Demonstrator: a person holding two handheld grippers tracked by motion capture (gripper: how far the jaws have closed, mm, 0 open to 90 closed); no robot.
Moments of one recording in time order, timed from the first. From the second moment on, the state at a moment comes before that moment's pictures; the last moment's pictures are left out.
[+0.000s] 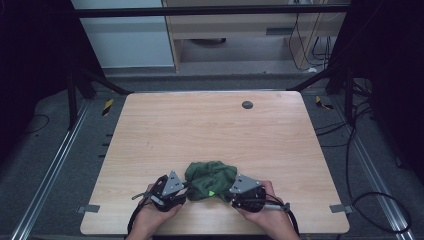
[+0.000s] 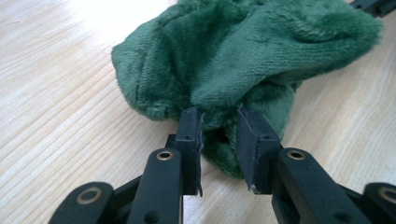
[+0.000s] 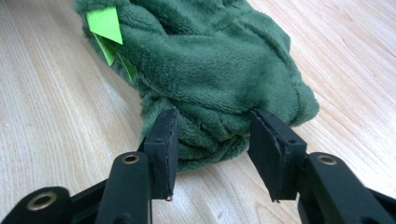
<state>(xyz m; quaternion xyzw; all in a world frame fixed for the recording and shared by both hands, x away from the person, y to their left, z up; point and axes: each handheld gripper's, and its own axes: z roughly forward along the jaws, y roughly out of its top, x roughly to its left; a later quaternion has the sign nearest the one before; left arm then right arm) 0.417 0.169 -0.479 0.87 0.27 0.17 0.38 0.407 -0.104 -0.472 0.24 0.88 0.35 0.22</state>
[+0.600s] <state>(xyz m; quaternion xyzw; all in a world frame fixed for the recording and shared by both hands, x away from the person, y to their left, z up) 0.413 0.170 -0.483 0.86 0.27 0.18 0.39 0.405 -0.106 -0.473 0.25 0.87 0.34 0.24</state>
